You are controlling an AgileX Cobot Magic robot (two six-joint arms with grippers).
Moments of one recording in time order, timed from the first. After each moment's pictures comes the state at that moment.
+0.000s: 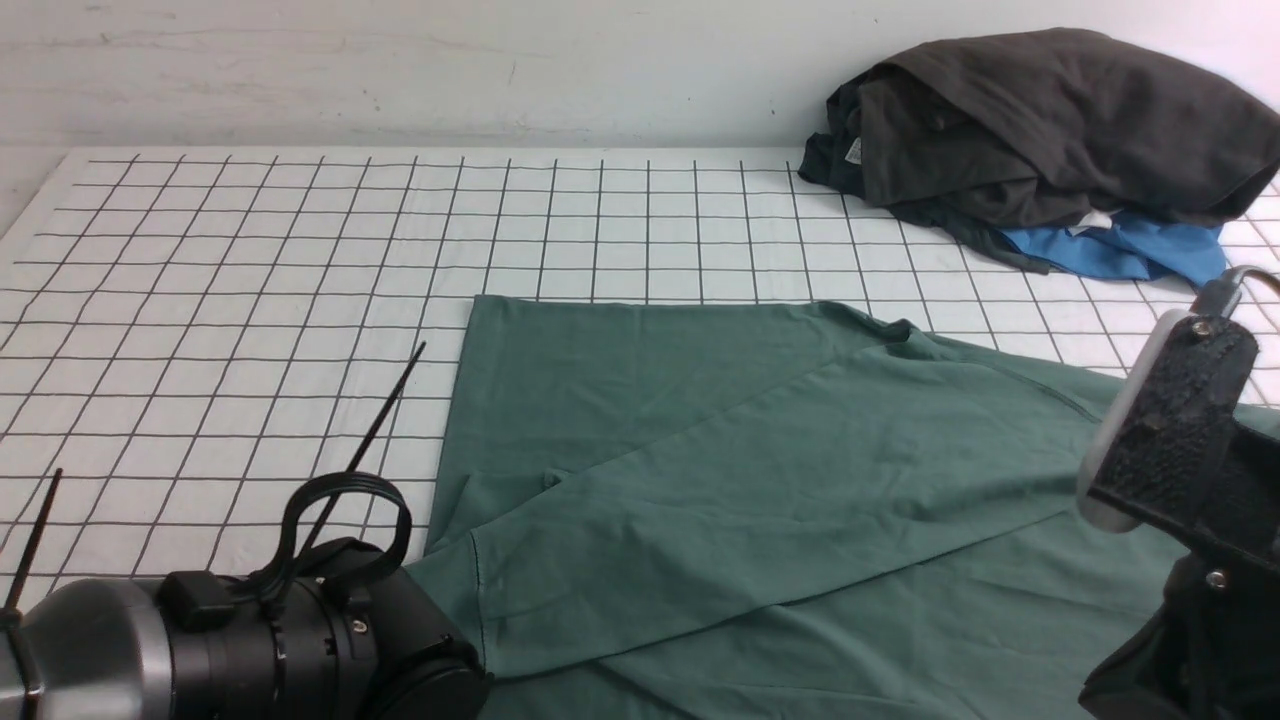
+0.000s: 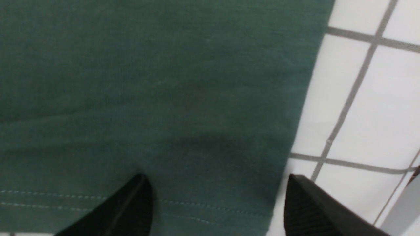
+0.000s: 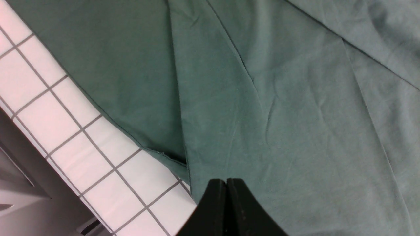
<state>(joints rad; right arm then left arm) 0.74 1.04 -0.93 -0.02 1.25 -0.19 -0.84 1.59 -0.68 -0.08 0.87 0.56</state>
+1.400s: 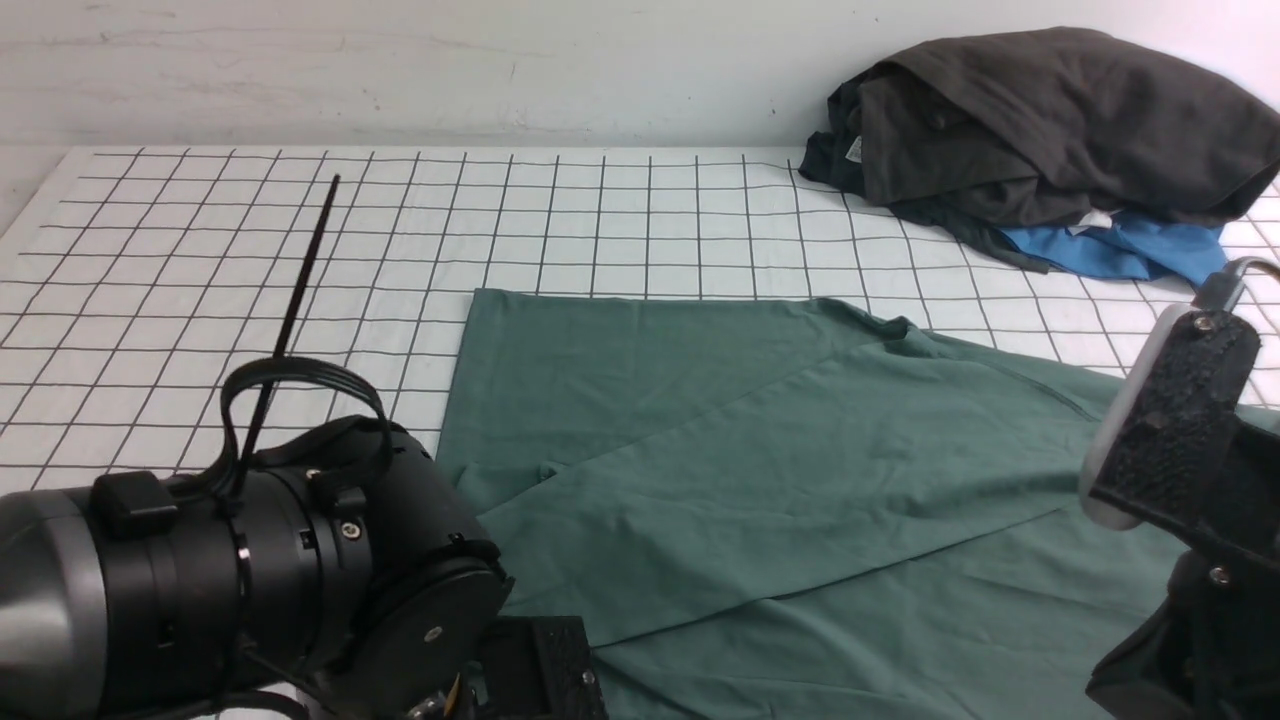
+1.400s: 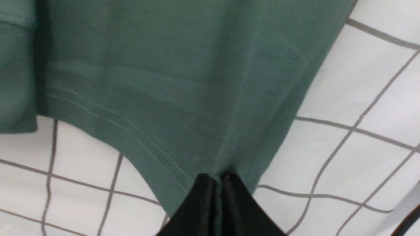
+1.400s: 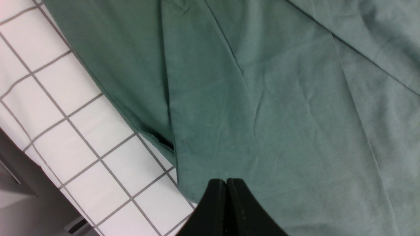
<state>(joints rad) 0.74 1.04 -0.93 -0.04 1.25 -0.20 -0.82 1.51 -0.85 0.09 1.09 0.35</state>
